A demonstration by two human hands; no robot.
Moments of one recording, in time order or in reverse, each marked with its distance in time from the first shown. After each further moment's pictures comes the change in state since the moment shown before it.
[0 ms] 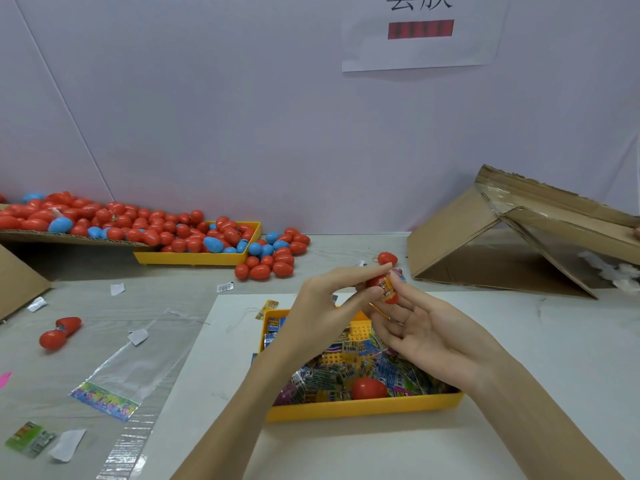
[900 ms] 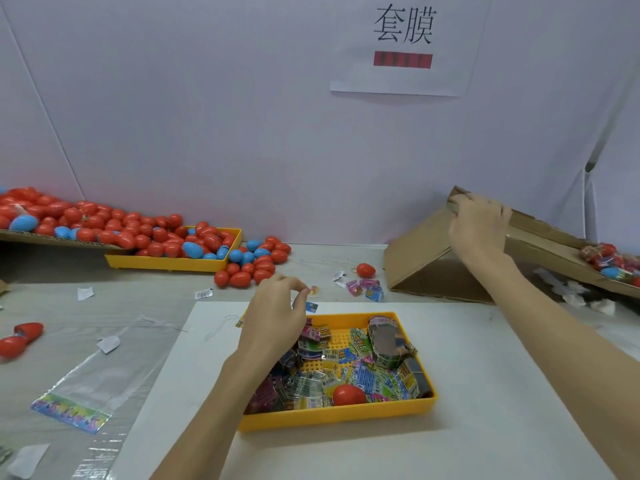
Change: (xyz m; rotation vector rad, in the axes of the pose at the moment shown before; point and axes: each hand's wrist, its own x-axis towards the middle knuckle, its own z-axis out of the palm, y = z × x) left_hand -0.001 -0.028 -0.020 0.553 0.185 -0.371; right_hand 0.077 -0.163 -0.064 -2.007 1.151 -0.842
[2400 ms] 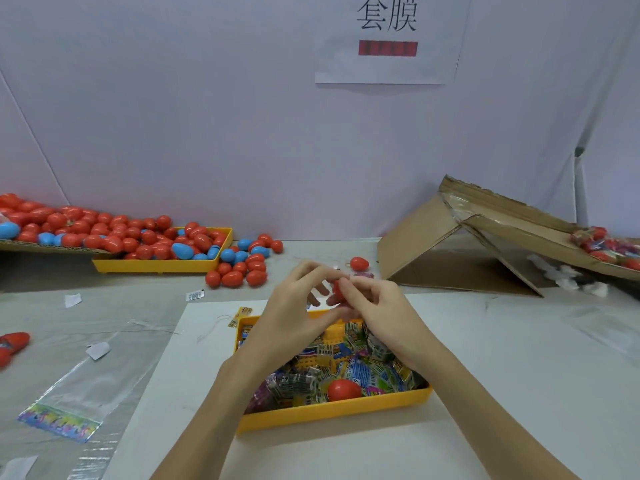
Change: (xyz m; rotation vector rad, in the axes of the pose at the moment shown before) left_hand -0.007 0.022 0.001 -0.307 -0.120 0.487; right_hand -0.162 -0.089 -0.030 1.264 -0.711 0.034
